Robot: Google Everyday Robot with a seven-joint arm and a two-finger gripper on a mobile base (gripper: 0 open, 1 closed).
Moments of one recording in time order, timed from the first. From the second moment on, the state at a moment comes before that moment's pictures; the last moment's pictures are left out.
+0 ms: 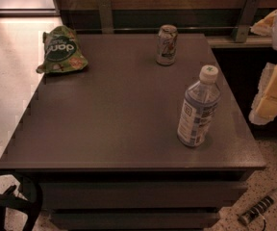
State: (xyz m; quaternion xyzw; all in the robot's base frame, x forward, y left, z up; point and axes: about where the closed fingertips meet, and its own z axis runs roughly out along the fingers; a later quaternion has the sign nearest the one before) arm 0.438 -0.211 0.994 -0.60 0.78 -0.06 0.19
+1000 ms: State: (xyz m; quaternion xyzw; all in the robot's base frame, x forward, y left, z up) arm 0.444 -0.210 0.990 -0.58 0.77 0.05 0.25
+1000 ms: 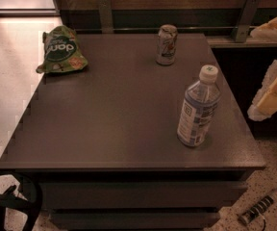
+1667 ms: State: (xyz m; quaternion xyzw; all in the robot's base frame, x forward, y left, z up) arm 0.435 -0.179 0.960 -0.56 0.71 0.17 0.39
